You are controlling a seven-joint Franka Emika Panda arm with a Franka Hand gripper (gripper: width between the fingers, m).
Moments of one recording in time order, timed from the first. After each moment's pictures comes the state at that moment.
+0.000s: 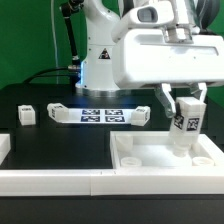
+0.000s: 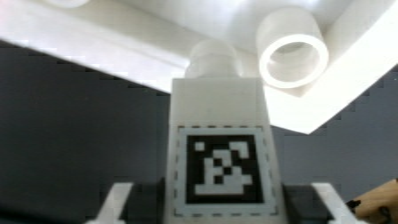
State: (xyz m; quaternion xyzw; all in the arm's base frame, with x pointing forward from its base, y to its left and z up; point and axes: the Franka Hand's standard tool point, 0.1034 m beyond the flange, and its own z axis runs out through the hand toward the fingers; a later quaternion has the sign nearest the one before) arm 0.627 0.103 0.099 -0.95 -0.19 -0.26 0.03
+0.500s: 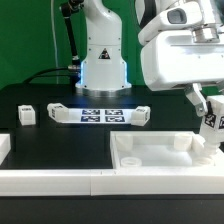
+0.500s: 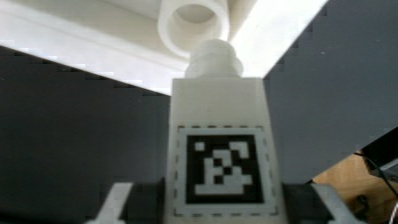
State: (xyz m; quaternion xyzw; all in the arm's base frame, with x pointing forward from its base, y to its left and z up) arm 0.624 0.126 0.106 -0.94 -0.21 -0.27 0.04
